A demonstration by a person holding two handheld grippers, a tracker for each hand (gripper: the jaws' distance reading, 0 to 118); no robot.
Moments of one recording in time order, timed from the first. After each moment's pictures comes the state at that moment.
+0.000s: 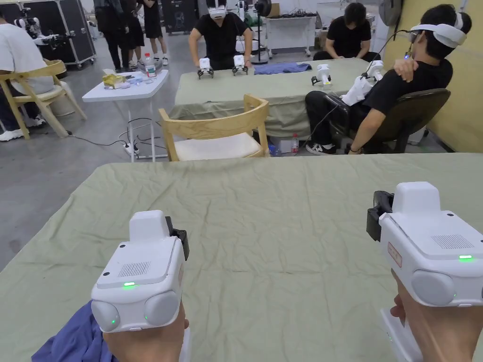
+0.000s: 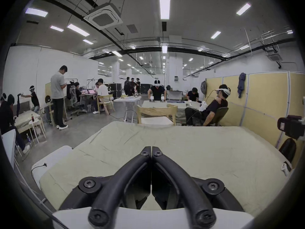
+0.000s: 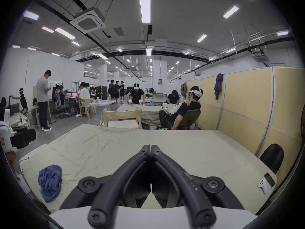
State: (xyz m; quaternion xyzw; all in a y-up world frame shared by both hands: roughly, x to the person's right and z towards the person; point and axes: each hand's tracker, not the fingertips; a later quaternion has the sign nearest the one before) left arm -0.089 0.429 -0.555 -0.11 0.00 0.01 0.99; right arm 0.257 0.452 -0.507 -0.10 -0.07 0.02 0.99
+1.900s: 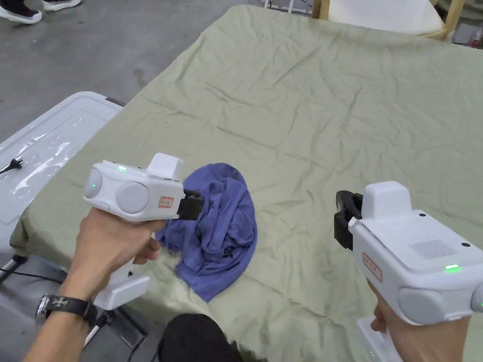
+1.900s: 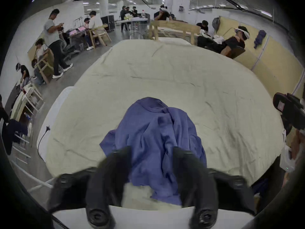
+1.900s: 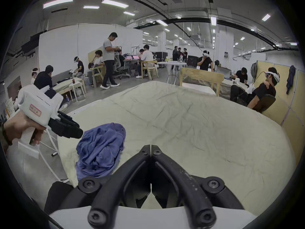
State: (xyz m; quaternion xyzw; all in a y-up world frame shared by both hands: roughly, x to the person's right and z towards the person) left arm -0.336 0.279 -0.639 -0.47 -0.04 -0.01 0.88; right arm 0.007 0.304 -0.612 -0.27 0.23 0.07 0.93
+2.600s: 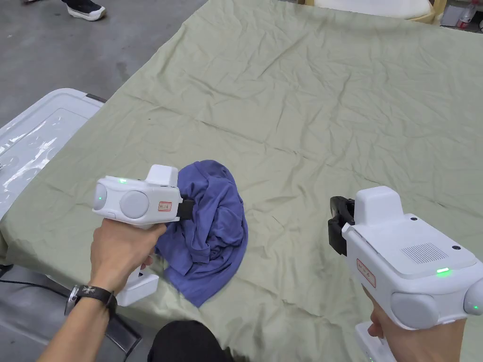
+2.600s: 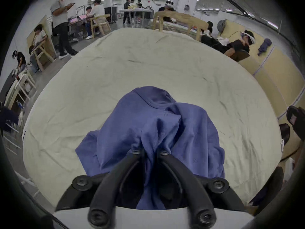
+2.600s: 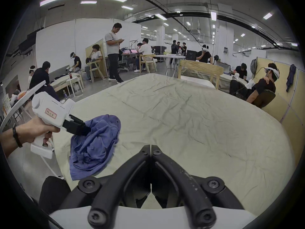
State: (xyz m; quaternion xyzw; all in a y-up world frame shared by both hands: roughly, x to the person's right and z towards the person) left arm -0.346 0.208 -0.671 -0.47 -0.04 0.05 0.88; right arm 0.011 0.284 -0.618 -0.29 0.22 0.08 0.93
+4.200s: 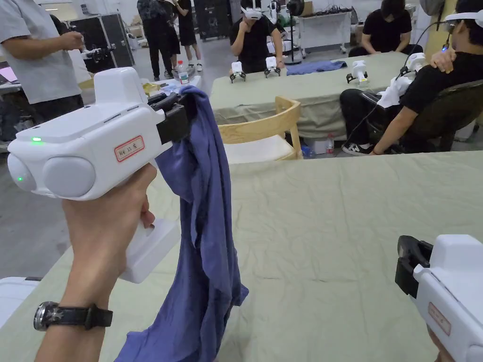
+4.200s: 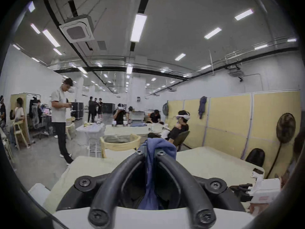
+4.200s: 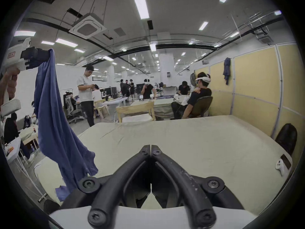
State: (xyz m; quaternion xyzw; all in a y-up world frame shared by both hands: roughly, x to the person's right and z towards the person) left arm -0.101 0.613 -0.585 -0.01 -0.22 0.01 0.98; right arm 0.266 0.407 -0.479 -0.12 -0.03 -0.05 0.99
